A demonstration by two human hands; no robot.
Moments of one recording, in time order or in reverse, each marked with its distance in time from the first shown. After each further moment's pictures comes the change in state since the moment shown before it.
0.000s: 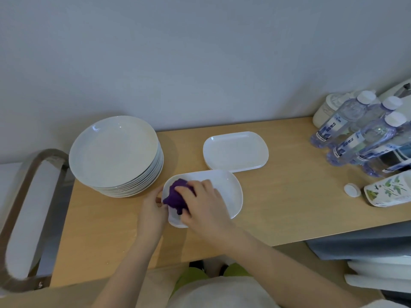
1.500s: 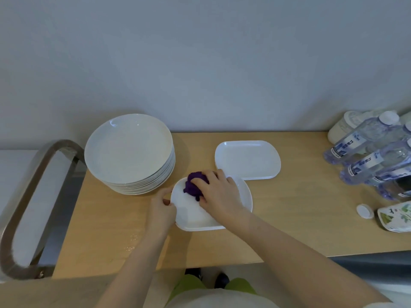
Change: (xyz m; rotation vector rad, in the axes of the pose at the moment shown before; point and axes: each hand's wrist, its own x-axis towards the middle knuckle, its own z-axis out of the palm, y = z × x) left_hand 0.007 0.000 -0.001 -0.232 -0.010 -0.205; right_hand 0.044 0.033 0.009 -0.266 -0.019 -0.035
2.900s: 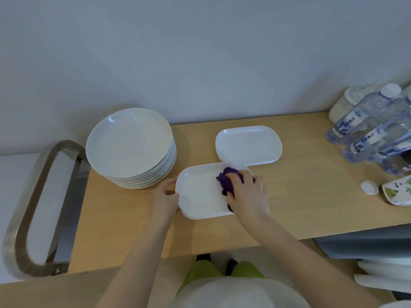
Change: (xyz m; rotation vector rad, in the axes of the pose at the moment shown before) left_hand -0.007 0.010 -0.005 -0.079 -0.032 -0.032; right_hand -0.055 0.019 0.006 0.071 -0.003 0.427
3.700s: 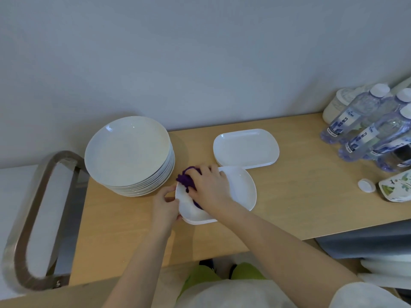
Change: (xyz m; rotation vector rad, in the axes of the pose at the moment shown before) left_hand 0.002 -0.004 -0.002 -0.001 -0.004 0.017; right_hand 0.043 -0.071 0.009 0.069 0.019 -0.279
